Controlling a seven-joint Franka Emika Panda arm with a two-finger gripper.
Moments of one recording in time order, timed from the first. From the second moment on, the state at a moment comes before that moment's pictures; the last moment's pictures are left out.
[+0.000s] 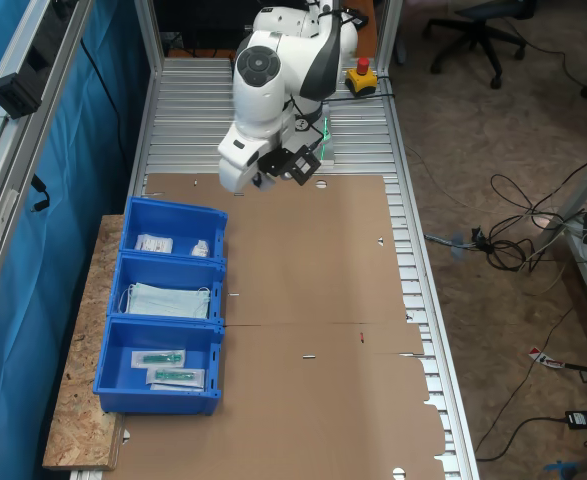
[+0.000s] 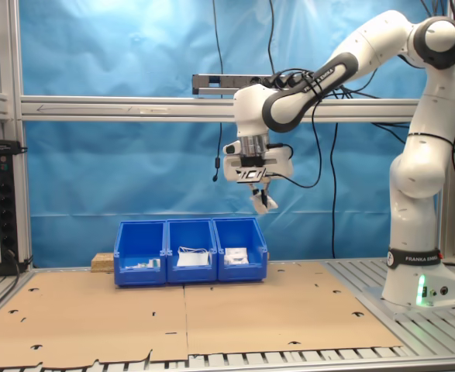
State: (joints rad) arm -0.32 -0.30 0.04 -2.50 -0.07 2.08 -0.35
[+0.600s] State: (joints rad) arm -0.42 -0.13 0.00 -2.41 -0.09 2.13 -0.35
